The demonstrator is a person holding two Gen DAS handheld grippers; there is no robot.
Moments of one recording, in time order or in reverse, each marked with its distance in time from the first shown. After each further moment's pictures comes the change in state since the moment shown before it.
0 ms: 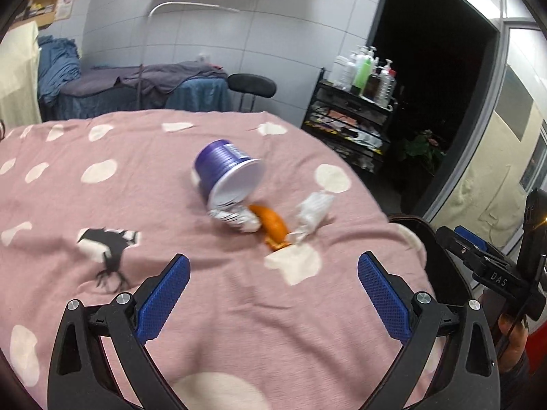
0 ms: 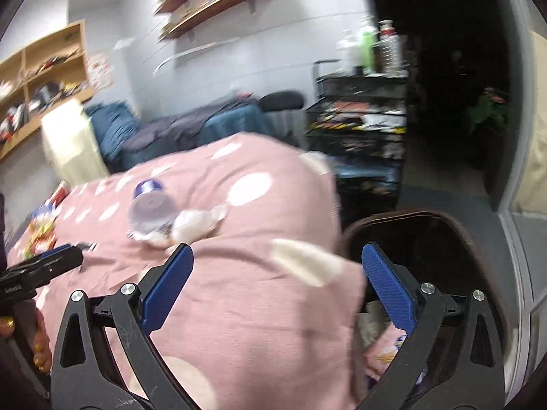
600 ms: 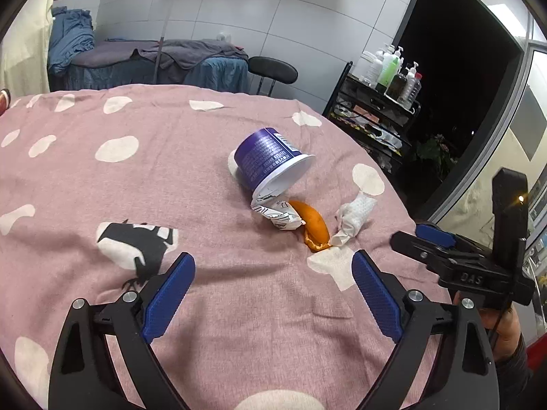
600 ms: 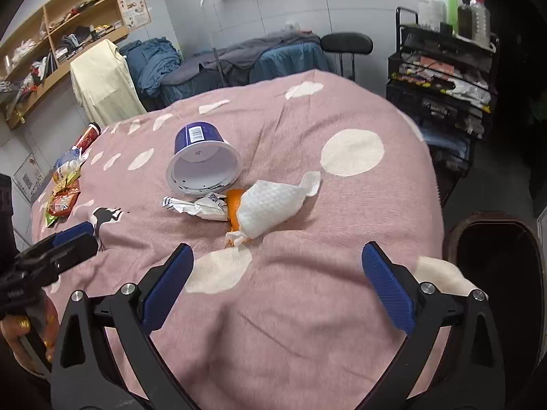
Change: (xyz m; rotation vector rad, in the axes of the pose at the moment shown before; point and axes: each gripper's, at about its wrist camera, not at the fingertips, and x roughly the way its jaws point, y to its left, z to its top) left arm 0.021 0.044 0.013 -0.084 0.081 -0.006; right arm 0.099 0.066 0.026 -0.072 0.281 0.136
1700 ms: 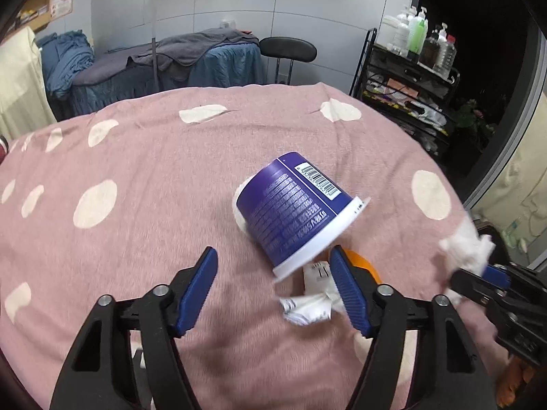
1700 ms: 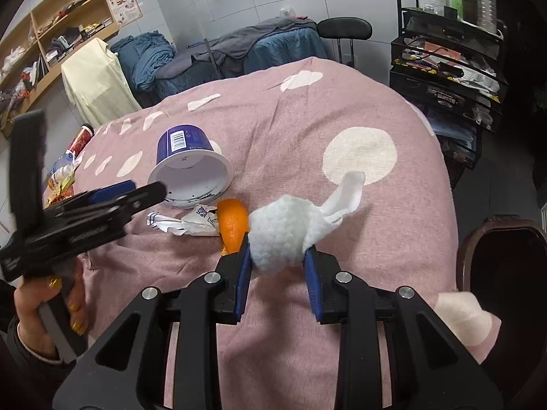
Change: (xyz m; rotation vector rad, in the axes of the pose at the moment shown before) left arm 0.089 -0.010 0.061 0.123 0.088 0.192; right arm 0.015 -0.007 0.015 0.040 0.007 0.011
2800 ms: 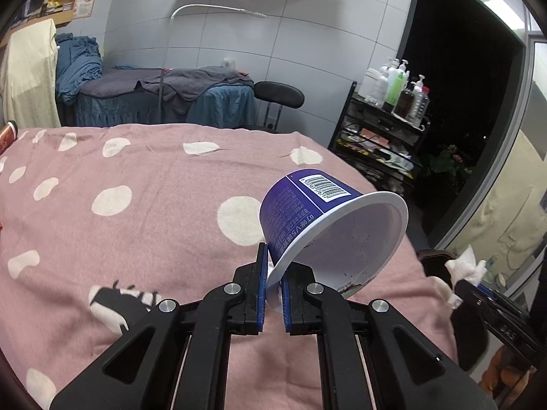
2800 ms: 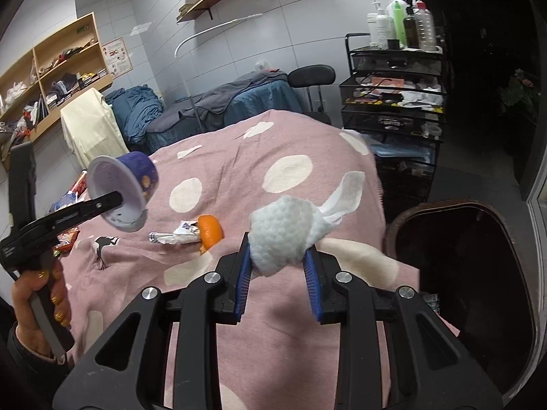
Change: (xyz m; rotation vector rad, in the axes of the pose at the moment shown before) left arm -0.088 -0.013 -0.030 -0.101 -0.202 -0.106; right arm -0.098 -0.054 -0.061 0.093 -0.242 -0.057
